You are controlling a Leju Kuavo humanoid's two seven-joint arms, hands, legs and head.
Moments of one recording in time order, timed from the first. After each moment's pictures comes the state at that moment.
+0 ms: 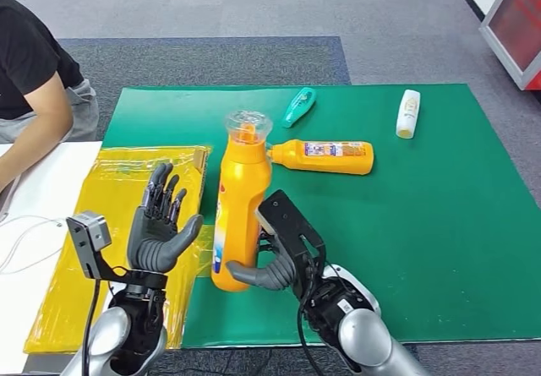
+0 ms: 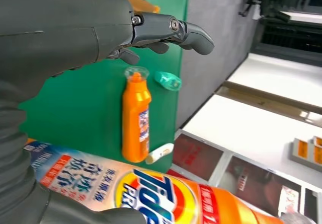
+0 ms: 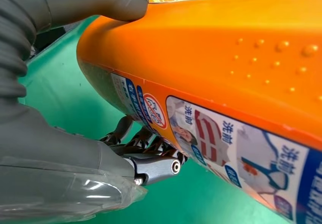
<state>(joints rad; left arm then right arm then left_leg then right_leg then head) -0.08 0.07 -0.58 -1.76 0.52 0.34 -0.29 -0.24 0.00 0.77 -1.82 -0.16 -0.26 0.59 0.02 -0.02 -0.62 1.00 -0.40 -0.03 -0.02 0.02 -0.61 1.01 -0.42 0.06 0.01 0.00</state>
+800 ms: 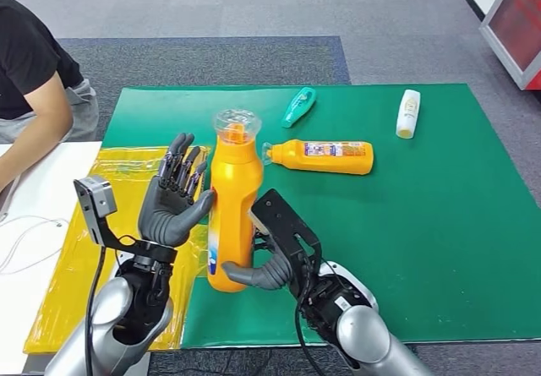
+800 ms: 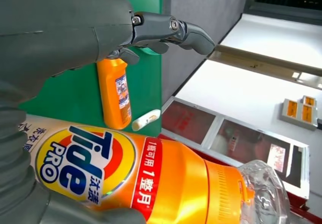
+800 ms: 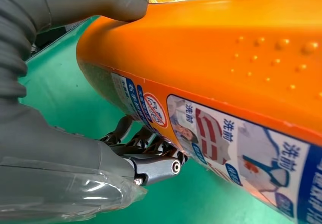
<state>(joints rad) -0.23 0.06 -0.61 -1.74 0.61 0.26 -0.21 -0.26 0.00 0.78 -1.82 -0.18 -0.23 0.59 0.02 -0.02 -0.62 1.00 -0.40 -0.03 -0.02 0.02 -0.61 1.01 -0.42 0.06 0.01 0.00</state>
